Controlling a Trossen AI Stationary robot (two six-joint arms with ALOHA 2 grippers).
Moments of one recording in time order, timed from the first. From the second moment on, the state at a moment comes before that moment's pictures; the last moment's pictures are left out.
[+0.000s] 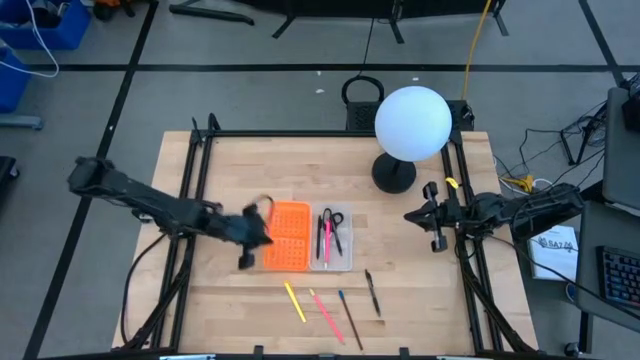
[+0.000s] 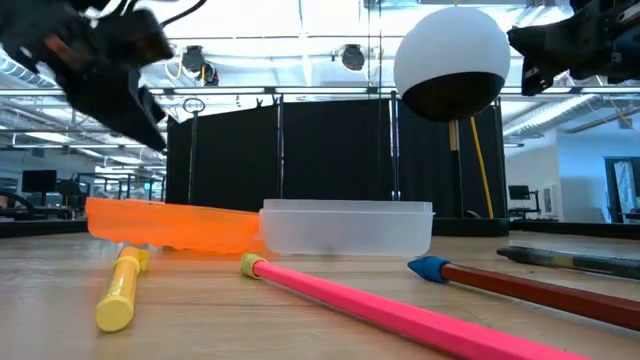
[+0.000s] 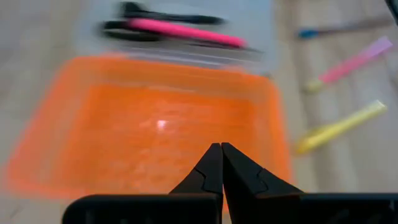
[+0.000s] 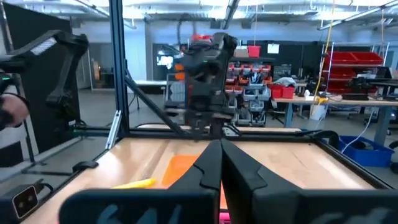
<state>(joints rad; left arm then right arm) -0.29 1.09 0.53 -0.21 -0.12 -0.30 0.21 0.18 0.05 0.29 0.15 -0.02</state>
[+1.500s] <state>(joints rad) -0.56 2.06 1.38 -0.60 0.00 0.16 0.21 0.18 0.02 0.41 0.15 -0.03</state>
